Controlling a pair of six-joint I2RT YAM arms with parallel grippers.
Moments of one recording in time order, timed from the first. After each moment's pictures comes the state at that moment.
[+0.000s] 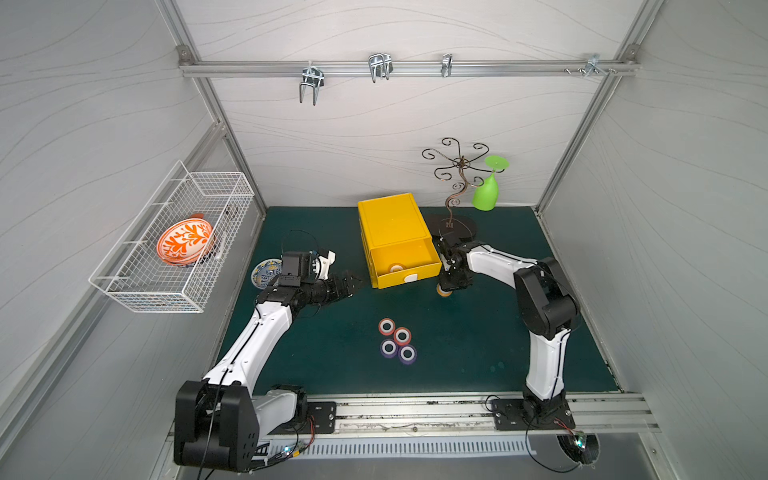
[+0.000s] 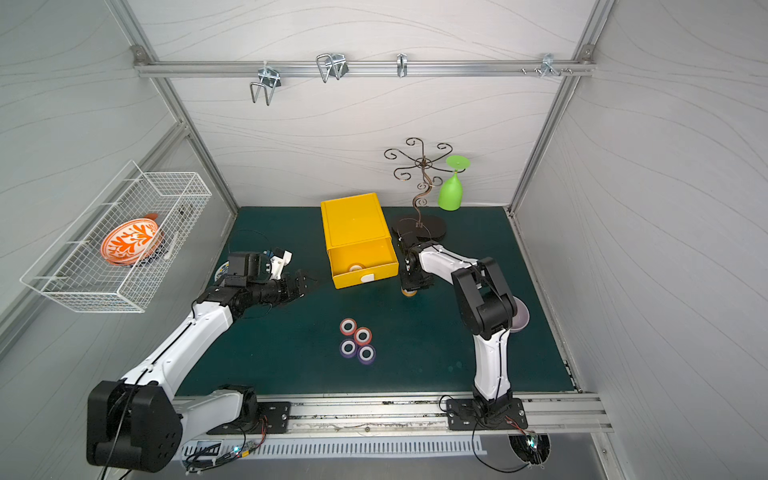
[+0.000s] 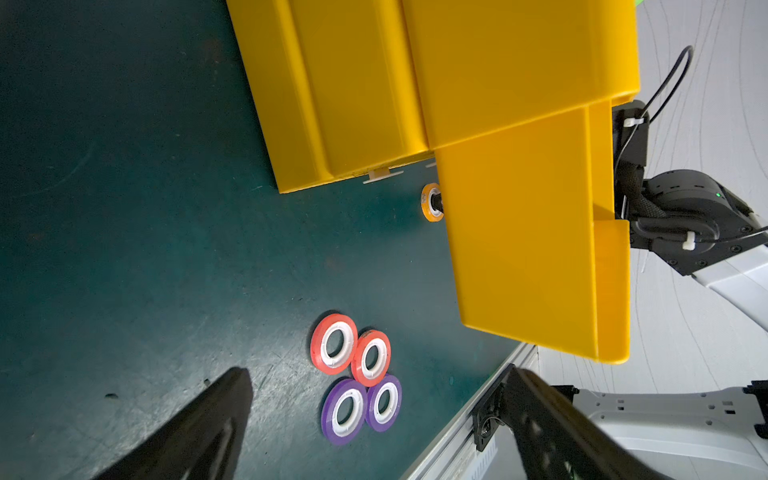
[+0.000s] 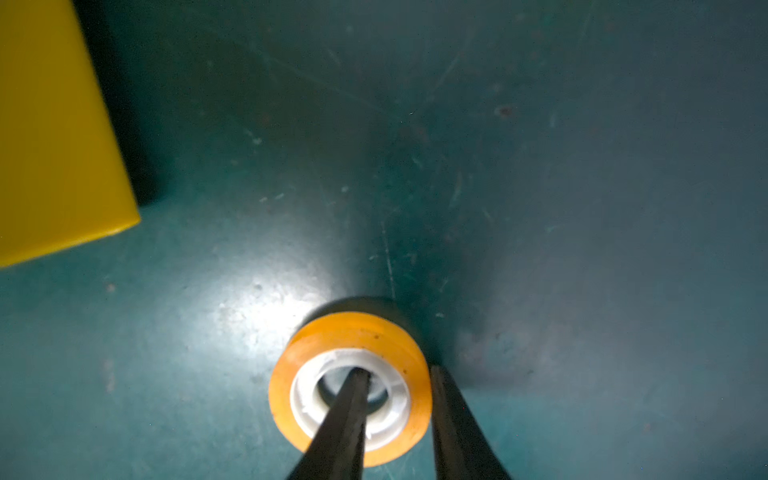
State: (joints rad) left arm -0.08 1.16 0.79 -0.49 0.70 -0.46; right arm 0.51 2.00 1.38 -0.75 0.04 0.24
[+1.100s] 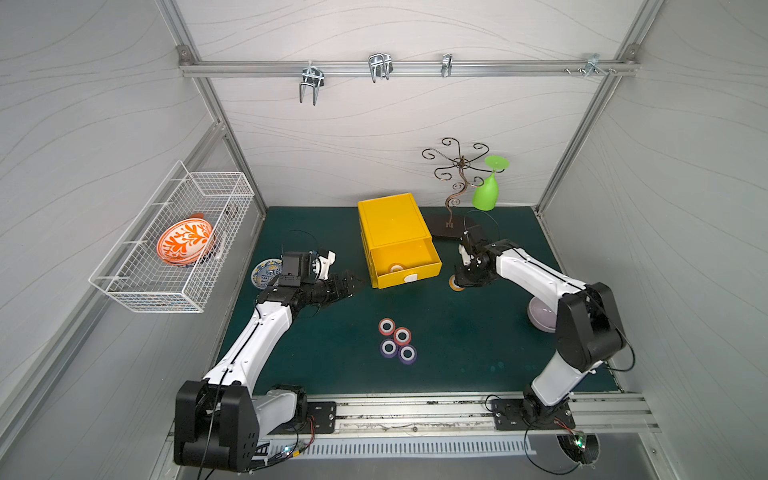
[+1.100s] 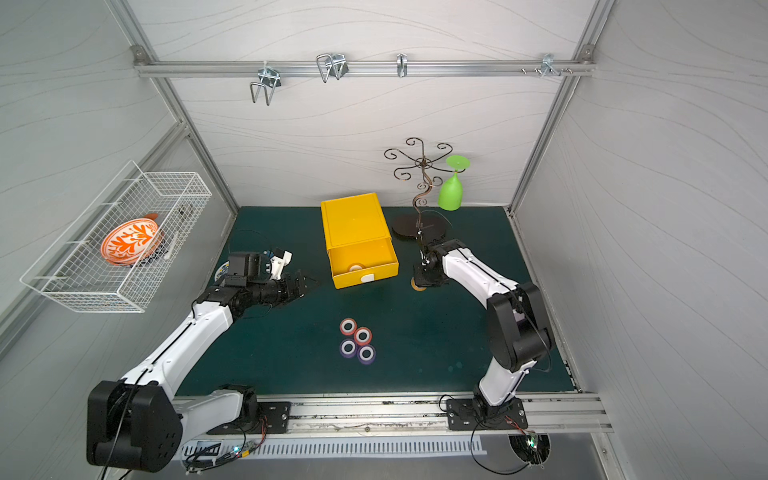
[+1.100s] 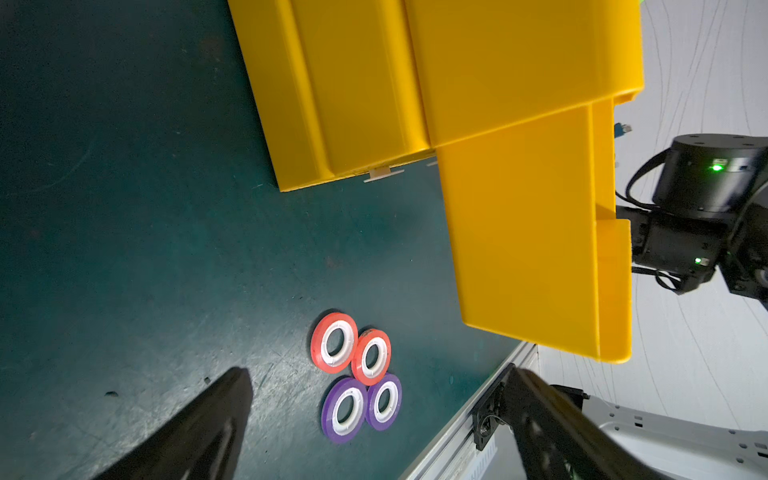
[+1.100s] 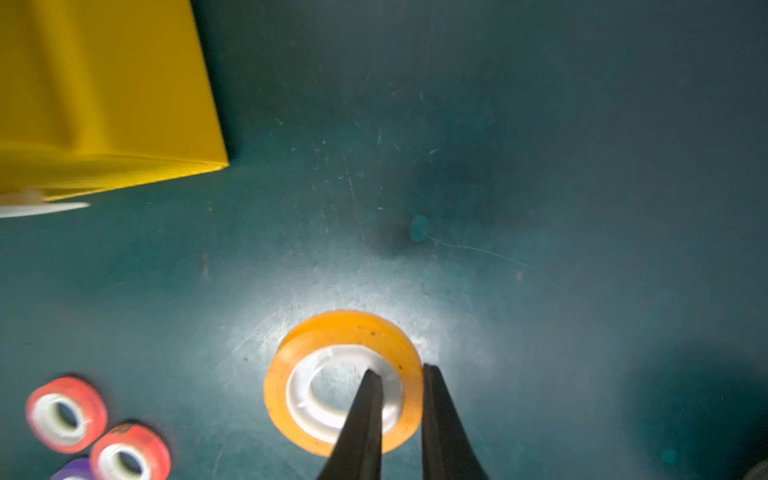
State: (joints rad) left arm -0.08 1.16 0.79 -0.49 0.70 -0.46; right arm 0.44 1.66 1.26 -0.81 0.01 0.29
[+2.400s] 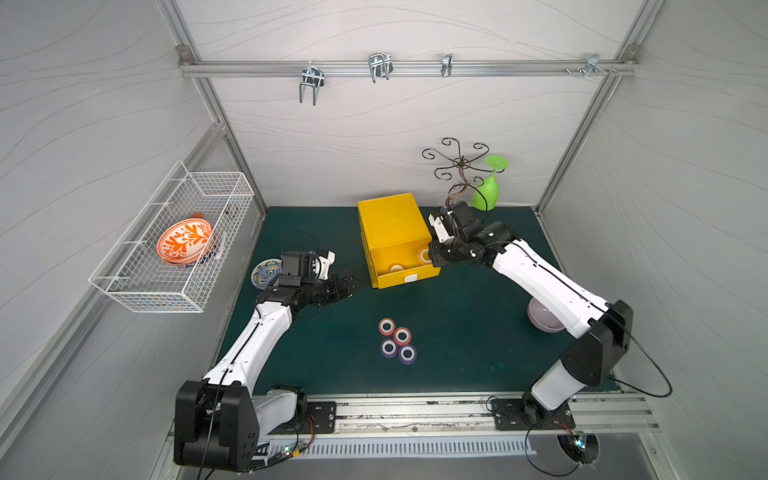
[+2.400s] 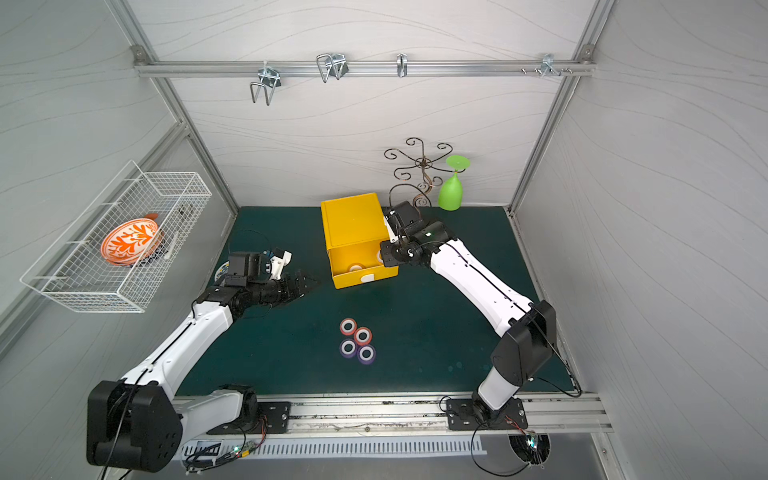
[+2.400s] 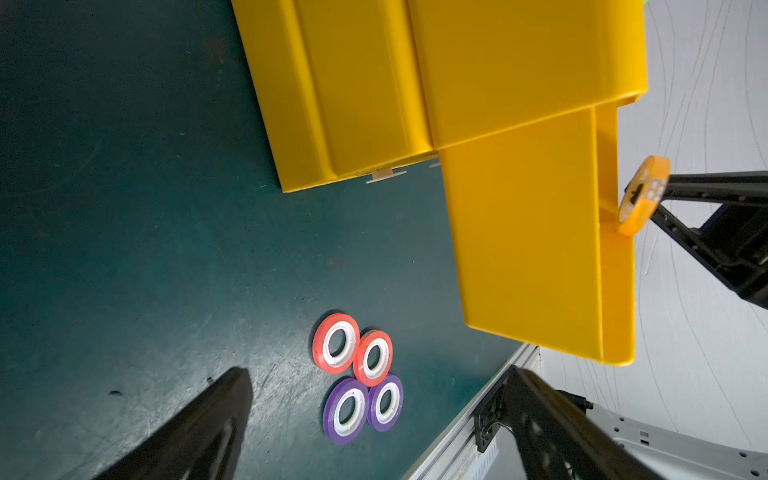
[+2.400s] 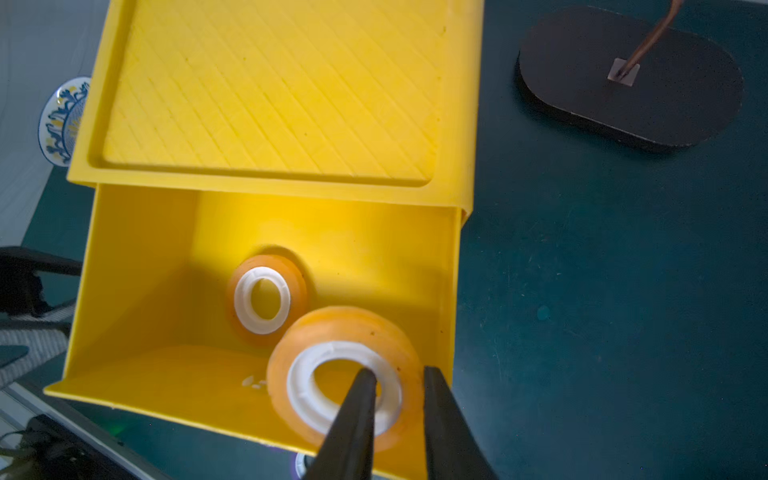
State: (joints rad) left arm -0.08 1.17 0.79 -0.50 0.69 -0.47; right arm 0.70 1.62 1.62 -0.91 0.01 0.28
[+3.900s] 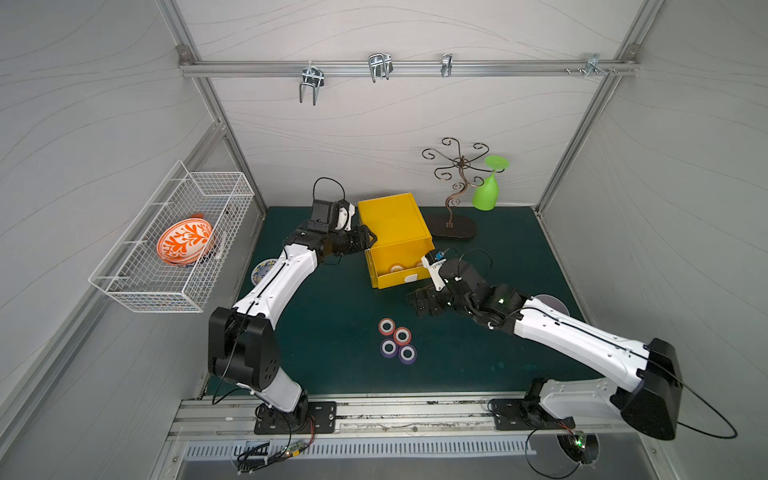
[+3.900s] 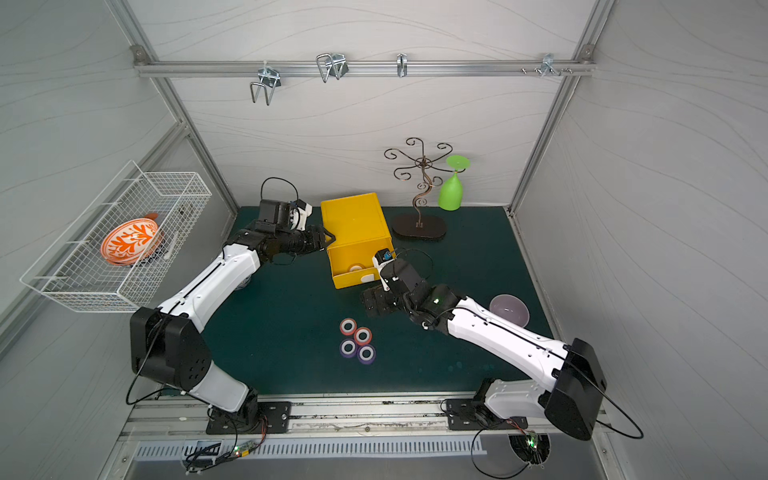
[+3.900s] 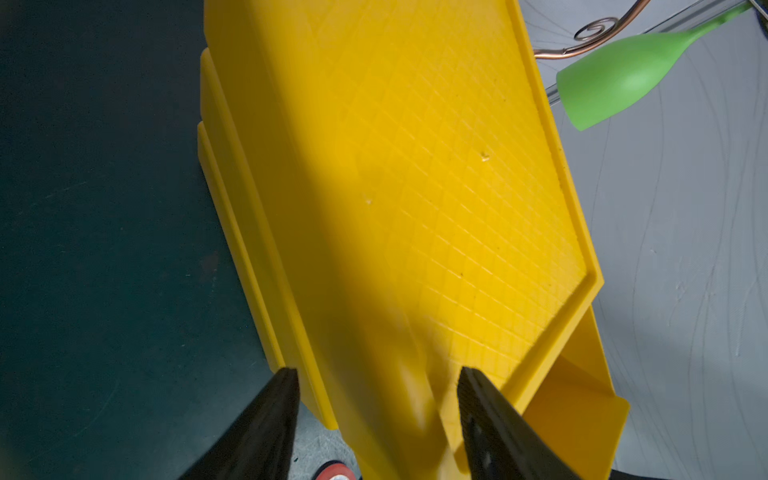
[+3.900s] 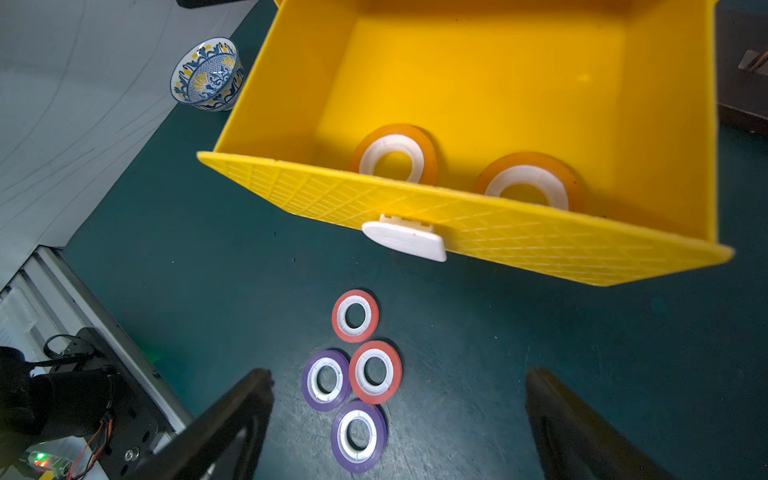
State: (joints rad) left arm -0.24 1.59 1.38 -0.56 0.41 -0.45; right arm 0.96 1.26 1.01 -0.45 0.10 0.37
